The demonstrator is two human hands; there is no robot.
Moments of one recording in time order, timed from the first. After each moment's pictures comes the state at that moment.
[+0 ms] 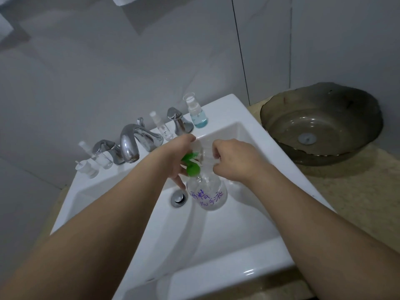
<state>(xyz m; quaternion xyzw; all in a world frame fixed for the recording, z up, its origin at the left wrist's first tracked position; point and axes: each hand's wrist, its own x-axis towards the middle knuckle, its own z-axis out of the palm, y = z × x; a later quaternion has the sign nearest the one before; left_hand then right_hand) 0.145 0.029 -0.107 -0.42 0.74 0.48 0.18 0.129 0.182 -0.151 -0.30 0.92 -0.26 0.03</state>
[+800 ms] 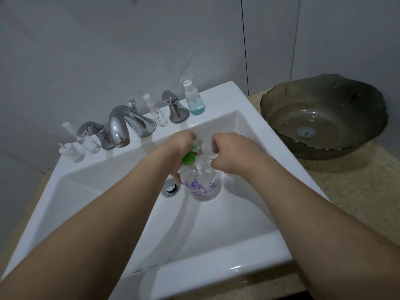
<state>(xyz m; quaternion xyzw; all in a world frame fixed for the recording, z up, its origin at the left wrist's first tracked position) 0.145 0.040 -0.136 -0.43 0.75 0.49 0.13 0.131 0.182 -0.155 -0.28 0.93 -0.24 0.08</state>
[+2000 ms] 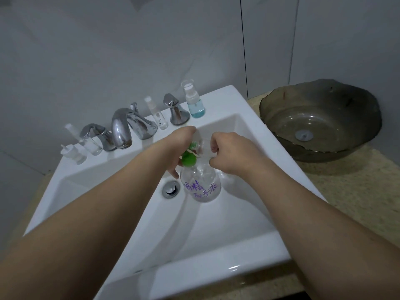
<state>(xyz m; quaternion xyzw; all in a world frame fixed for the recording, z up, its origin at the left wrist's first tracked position) 0.151 0.044 -0.113 -0.40 0.78 0.46 0.14 0.129 0.179 -0.156 -0.27 0.92 -0.28 0.07</state>
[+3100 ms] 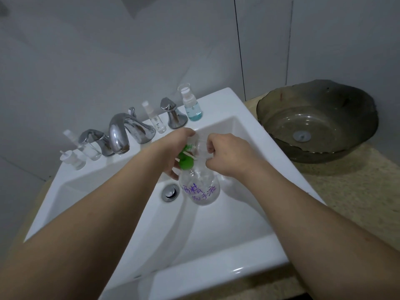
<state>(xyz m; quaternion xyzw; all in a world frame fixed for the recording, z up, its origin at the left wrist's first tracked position) 0.149 0.038 -0.111 -0.40 0.77 0.47 0.15 0.128 0.177 -0.156 -0.28 0.91 -0.29 0.06</state>
